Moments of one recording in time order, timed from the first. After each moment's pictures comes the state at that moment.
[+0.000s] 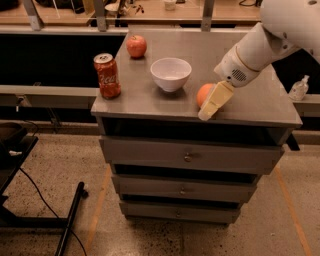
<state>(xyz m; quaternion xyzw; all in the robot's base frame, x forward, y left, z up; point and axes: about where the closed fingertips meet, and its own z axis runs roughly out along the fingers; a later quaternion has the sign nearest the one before) 0.617 -0.141 0.872 -0.55 0.79 0.09 0.25</state>
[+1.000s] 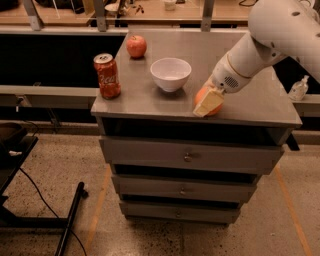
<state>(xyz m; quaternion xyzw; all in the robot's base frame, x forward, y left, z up) 0.620 -0.135 0.848 -0.56 0.79 0.09 0.23</state>
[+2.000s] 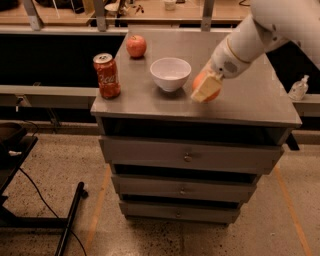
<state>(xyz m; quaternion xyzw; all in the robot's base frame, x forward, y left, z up) 0.638 -0.125 0.884 -0.56 0.78 0.08 0.27</state>
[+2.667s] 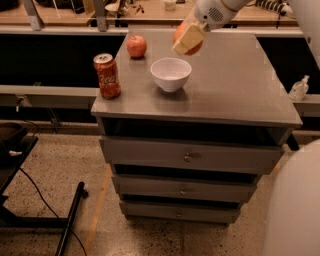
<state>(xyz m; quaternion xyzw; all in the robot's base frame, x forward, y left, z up) 0.694 -0.073 0.996 -0.58 0.73 0.08 0.35</state>
